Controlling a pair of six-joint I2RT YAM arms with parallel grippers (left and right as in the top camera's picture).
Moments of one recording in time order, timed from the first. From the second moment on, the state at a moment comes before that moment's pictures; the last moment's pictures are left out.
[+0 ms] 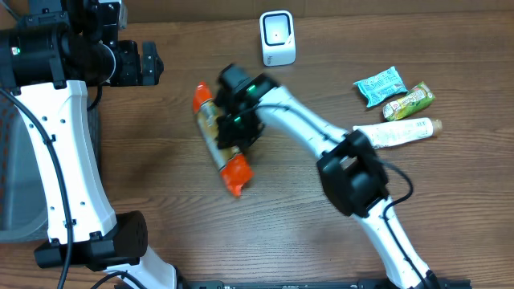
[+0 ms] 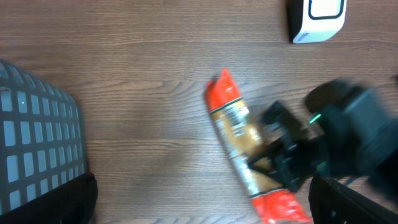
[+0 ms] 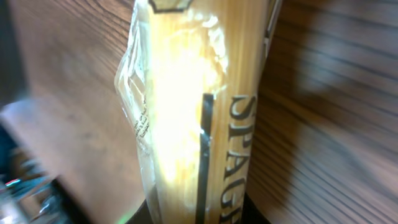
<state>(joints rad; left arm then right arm) 0.13 1.82 2.36 -1.58 0.14 0.06 0.67 2.47 2.17 -1.07 -0.57 0.31</state>
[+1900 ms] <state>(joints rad) 0.13 1.82 2.36 -1.58 0.14 0.06 0.26 1.88 2.15 -1.23 -0.68 -0.11</state>
